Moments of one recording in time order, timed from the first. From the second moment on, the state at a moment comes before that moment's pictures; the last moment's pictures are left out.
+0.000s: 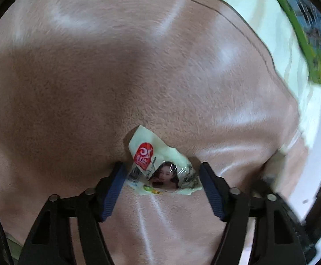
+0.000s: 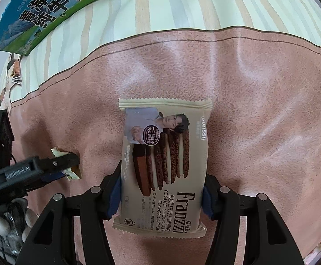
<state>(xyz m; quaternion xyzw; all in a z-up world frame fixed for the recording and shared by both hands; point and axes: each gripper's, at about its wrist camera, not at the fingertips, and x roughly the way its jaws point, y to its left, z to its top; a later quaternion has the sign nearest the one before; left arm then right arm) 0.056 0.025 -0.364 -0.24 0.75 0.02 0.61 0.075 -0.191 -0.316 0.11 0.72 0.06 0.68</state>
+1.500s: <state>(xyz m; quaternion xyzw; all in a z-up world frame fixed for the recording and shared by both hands) 0.115 -0.034 -0.270 -0.15 0.75 -0.05 0.64 0.105 -0.185 -0.289 0.14 0.70 0.10 0.69</state>
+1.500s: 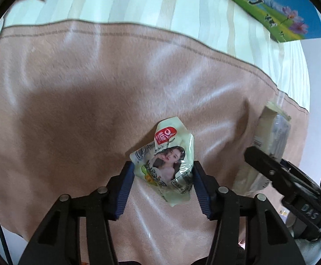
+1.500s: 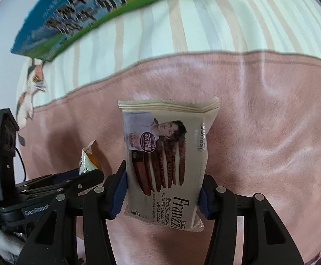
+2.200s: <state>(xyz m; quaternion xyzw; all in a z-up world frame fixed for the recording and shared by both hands) 0.248 -0.002 -0.026 -0.18 0.57 -0.14 0.79 0.212 -0.204 -0.084 0.18 0.54 0.18 0.80</state>
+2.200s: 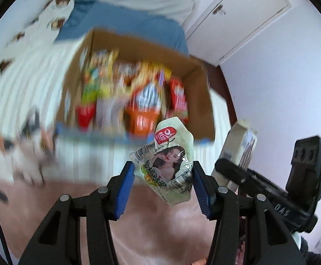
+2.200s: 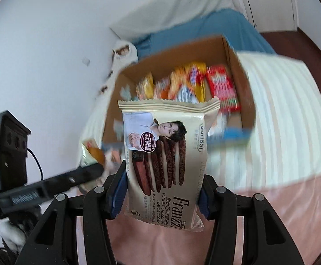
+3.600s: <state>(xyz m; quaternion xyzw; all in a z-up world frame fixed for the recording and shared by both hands) 0.416 0.028 -0.163 -0.05 0.62 0.00 0.78 0.445 -0.173 -0.194 0.06 0.61 0.09 0.79</state>
